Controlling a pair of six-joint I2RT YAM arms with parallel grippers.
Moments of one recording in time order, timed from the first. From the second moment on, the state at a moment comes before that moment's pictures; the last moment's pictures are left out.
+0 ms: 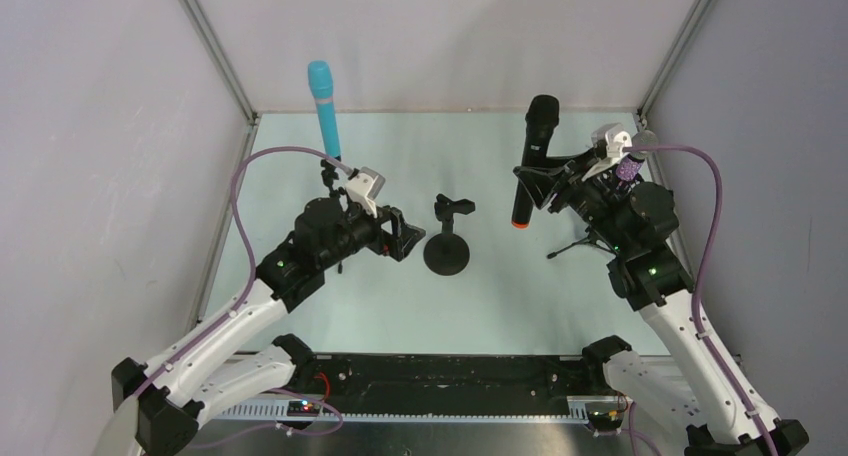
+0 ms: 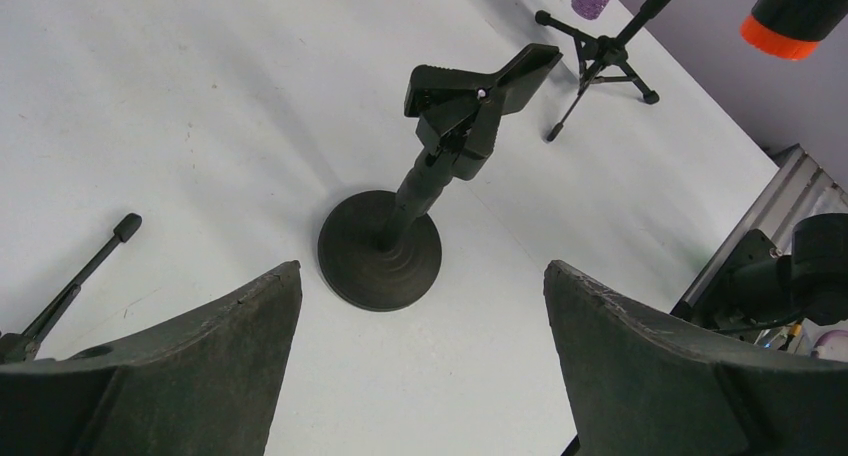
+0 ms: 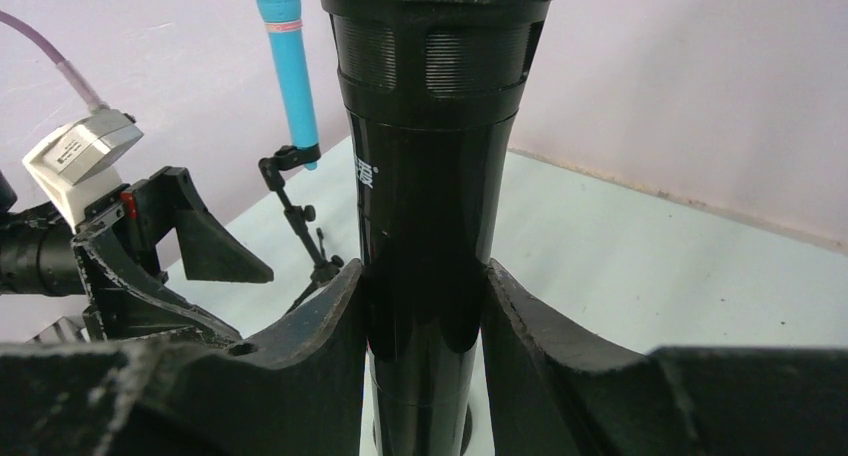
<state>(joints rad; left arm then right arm) -0.67 0.88 0.75 -0.14 0.13 -0.27 0.38 0.79 0.91 0.04 -0.29 0.23</state>
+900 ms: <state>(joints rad) -0.66 1.08 0.90 -0.06 0.37 -0.01 0.37 0.88 0.88 0.12 -0.38 0.26</state>
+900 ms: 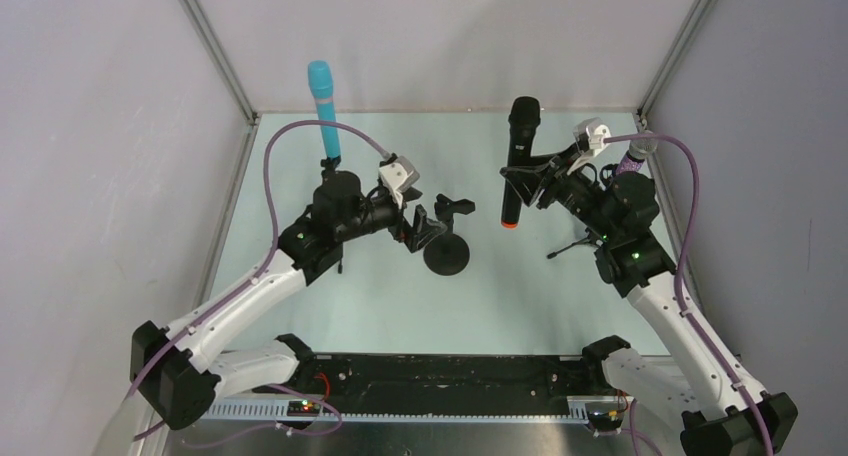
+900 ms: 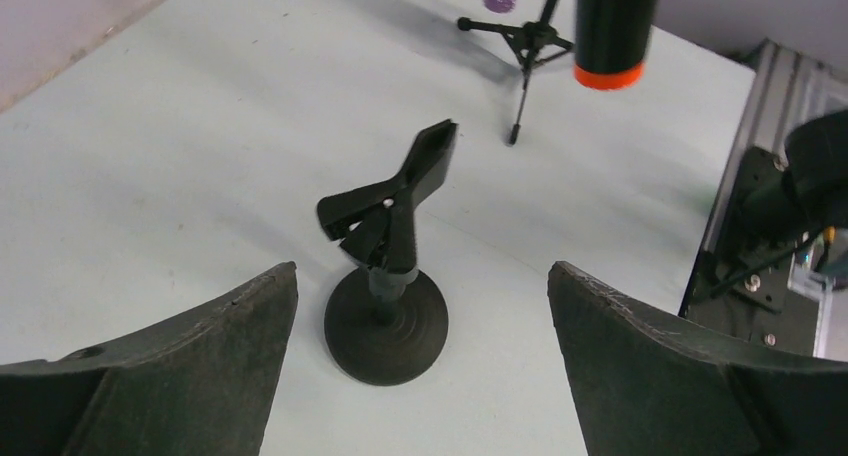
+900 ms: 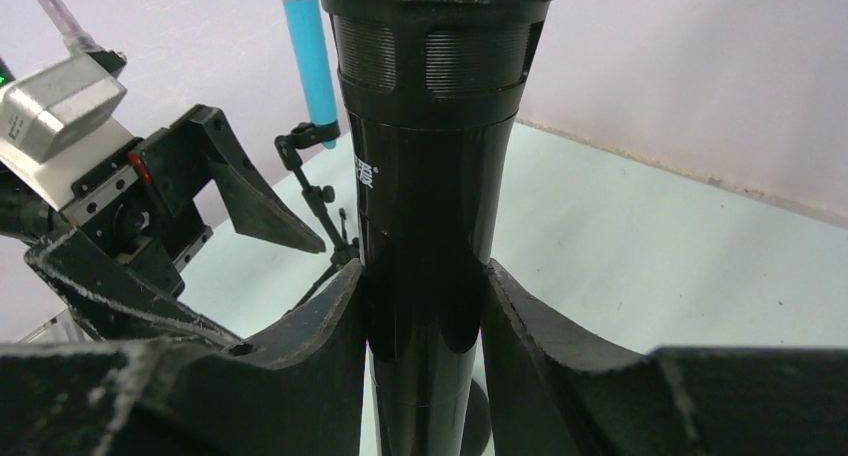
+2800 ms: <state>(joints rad) -0.49 1.51 1.02 0.13 0.92 0.40 0.34 1.10 0.88 0.35 -0.56 0.31</state>
